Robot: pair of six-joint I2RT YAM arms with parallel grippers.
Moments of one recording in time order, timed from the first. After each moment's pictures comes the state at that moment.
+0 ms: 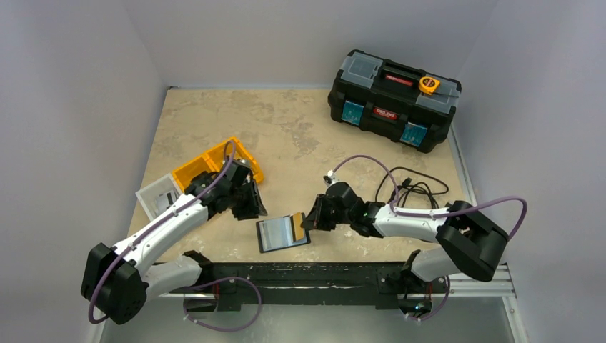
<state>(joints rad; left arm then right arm) -0.54 1.09 0.74 -0.71 0.10 -0.80 0.92 1.40 0.55 0.16 -0.15 1.07</state>
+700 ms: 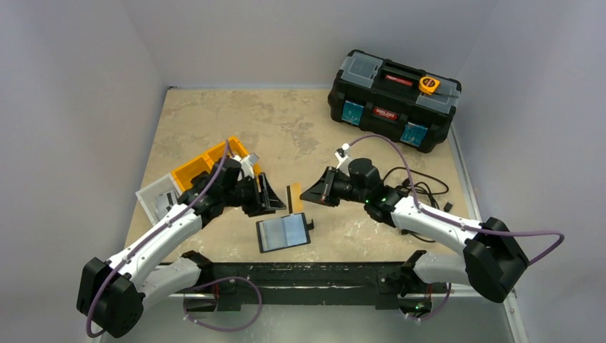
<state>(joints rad) -0.51 1.01 0.67 -0.45 0.44 -0.83 0.75 1.23 0.64 0.15 -0.33 1.09</state>
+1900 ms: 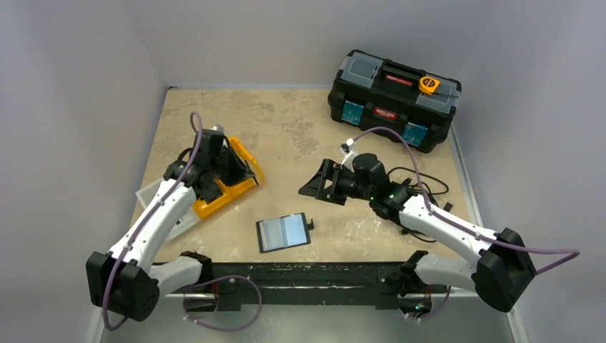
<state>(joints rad) -0.32 1.09 0.92 -0.63 0.18 -0.87 0.72 1.16 0.72 -0.02 -0.33 0.99</state>
